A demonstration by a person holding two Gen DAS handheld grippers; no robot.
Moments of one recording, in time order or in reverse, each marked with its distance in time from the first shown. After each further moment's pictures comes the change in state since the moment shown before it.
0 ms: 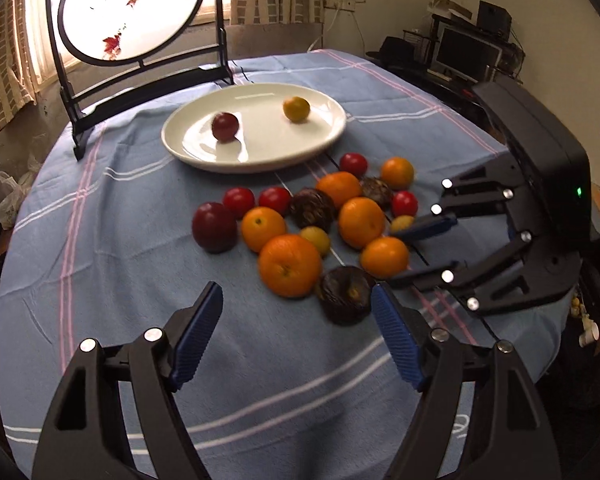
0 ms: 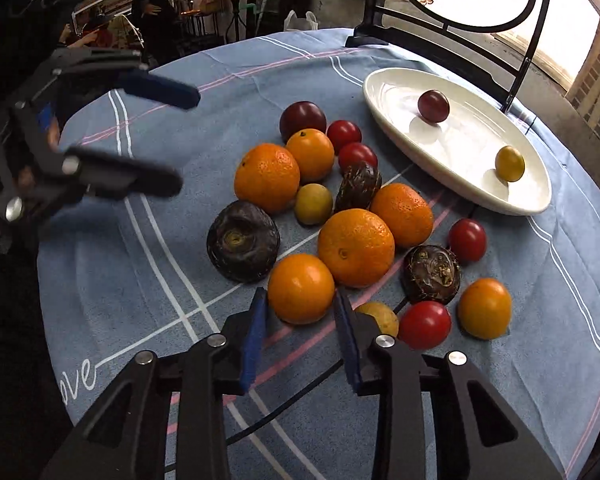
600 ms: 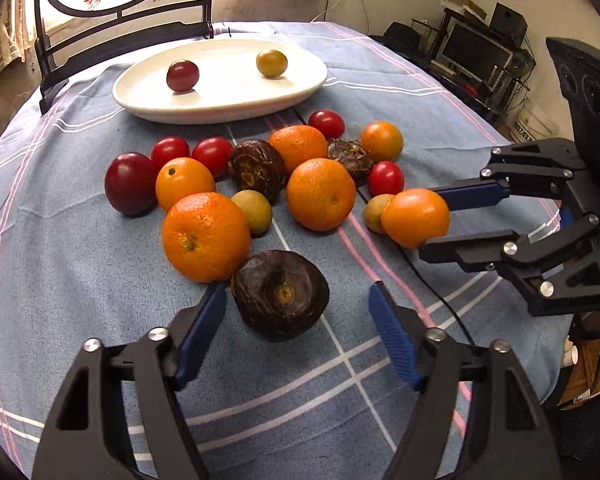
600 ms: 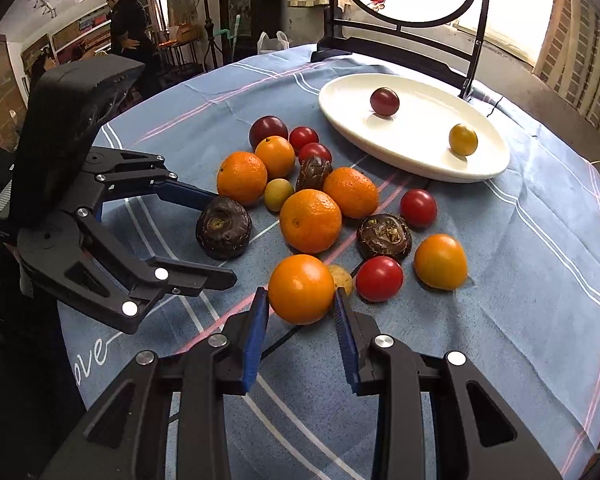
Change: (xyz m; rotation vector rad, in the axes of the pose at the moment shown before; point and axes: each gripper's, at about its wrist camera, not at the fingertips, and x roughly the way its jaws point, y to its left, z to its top) left arm 0.058 -0.030 0.000 -0.103 0.060 -0.047; right arm -0.031 -0.026 -0.029 0.128 -0.066 0.000
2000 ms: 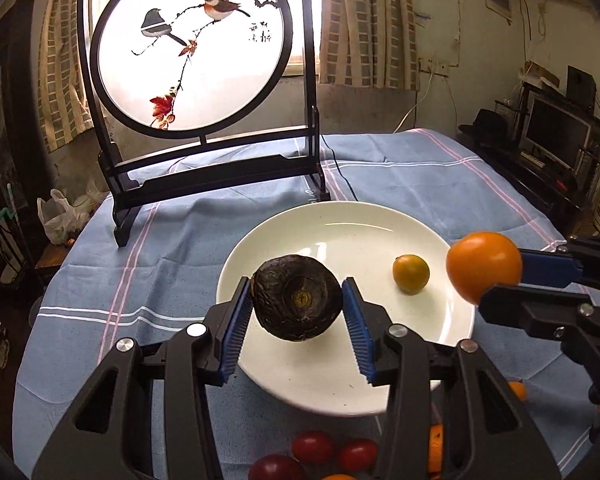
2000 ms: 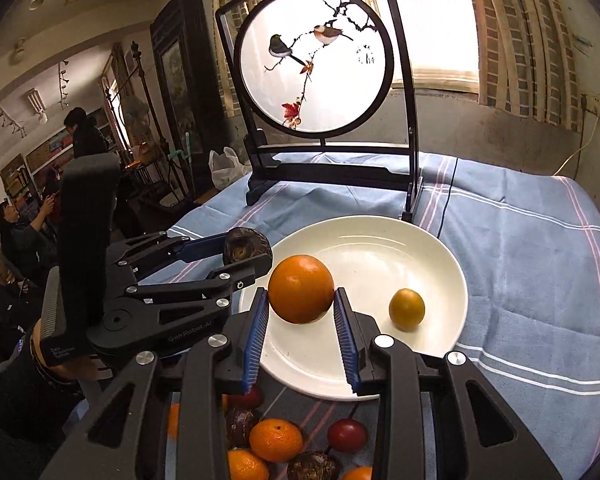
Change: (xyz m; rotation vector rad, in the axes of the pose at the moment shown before) left arm 0.004 0.076 0.171 -0.067 -0.286 0.326; right arm -0.001 -0.095 0.134 0.266 -0.332 -0.017
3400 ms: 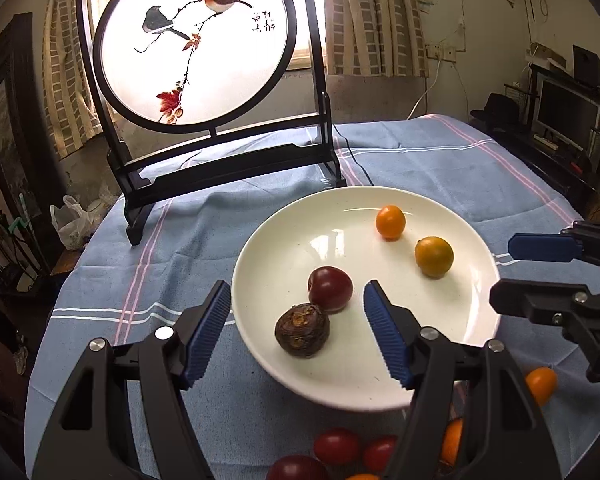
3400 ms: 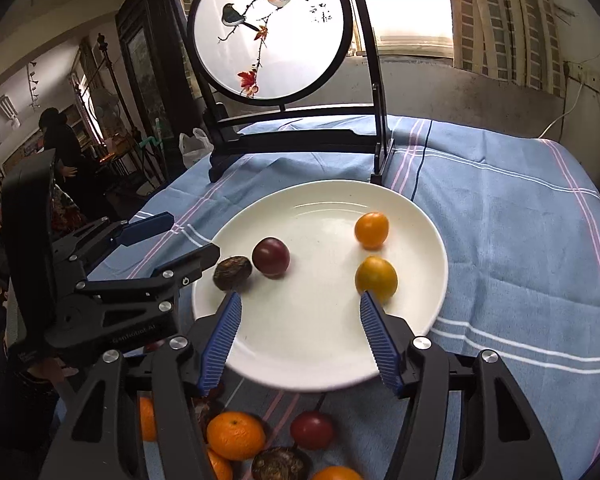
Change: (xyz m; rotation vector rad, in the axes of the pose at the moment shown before) left arm -0.001 0.000 -0.011 0.040 0.006 0.064; right arm 0.017 -0.025 -0.015 0.070 0.075 -0.060
